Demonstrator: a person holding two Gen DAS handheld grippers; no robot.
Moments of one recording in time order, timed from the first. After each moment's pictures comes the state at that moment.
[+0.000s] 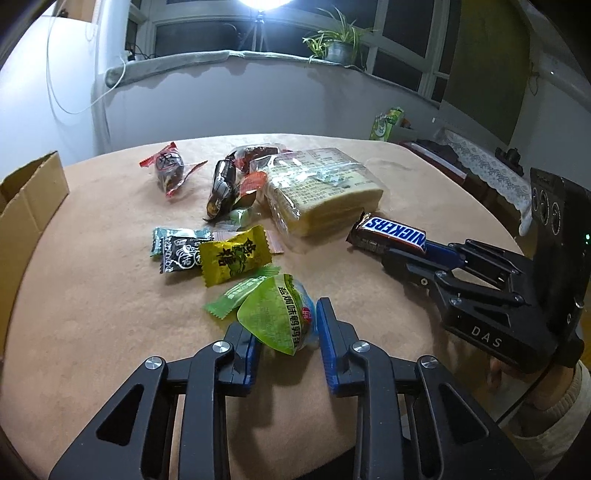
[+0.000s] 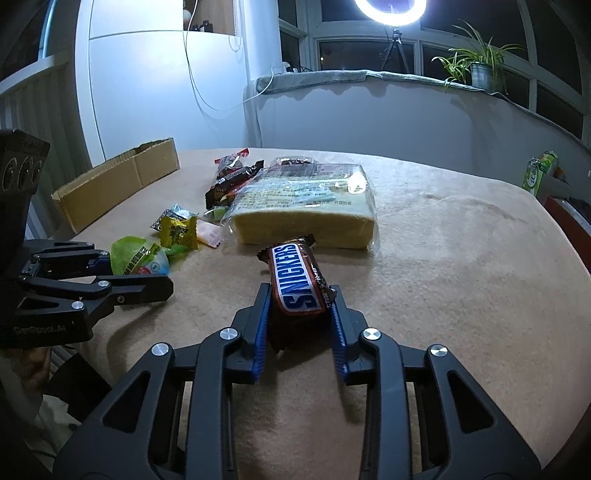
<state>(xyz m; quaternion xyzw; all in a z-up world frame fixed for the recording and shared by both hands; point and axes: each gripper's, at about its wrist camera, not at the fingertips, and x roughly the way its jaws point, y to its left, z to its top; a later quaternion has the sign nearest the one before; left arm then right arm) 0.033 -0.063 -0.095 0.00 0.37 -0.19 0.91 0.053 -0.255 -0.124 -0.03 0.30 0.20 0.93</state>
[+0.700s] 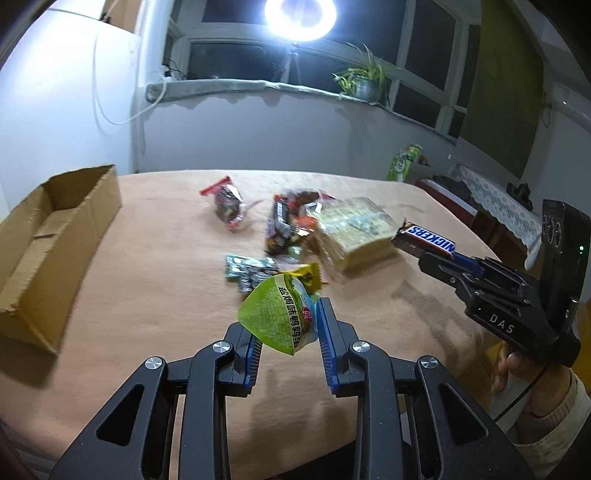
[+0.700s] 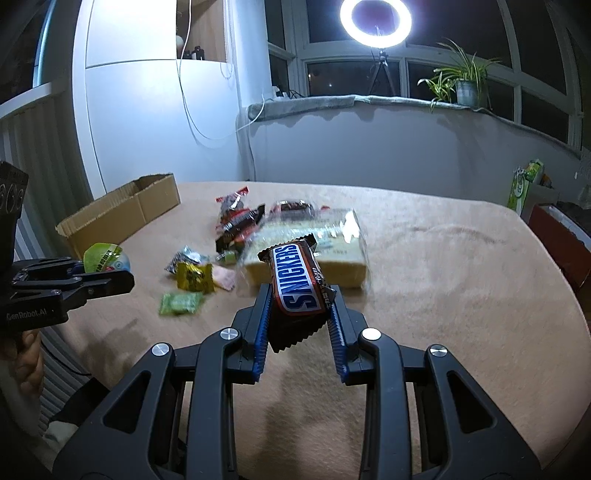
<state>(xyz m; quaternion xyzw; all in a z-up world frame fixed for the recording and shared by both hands) 0.017 -0.013 -0.060 -0.03 0.33 -0.15 0.93 0.041 -0.250 -0.085 -0.01 0.27 0.18 0.95</state>
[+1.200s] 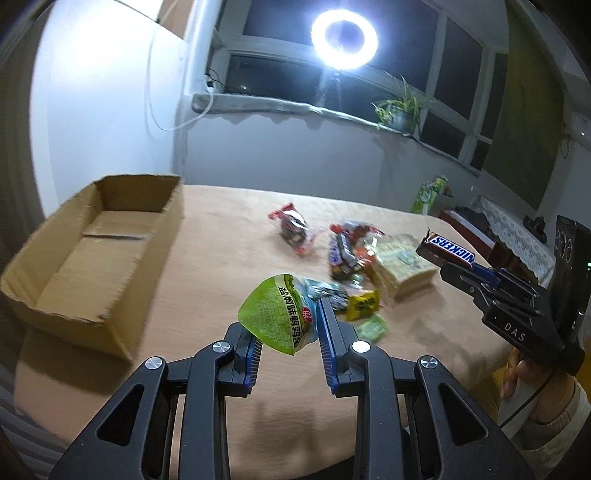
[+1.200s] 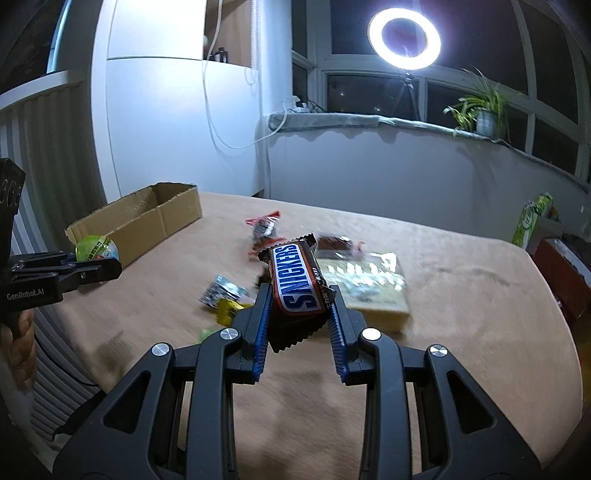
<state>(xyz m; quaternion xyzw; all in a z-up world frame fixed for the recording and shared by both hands) 0.010 0.056 -0.038 -0.07 0.31 -0.10 0.94 0.044 -0.193 -0.054 -0.05 0.25 0.20 0.95</state>
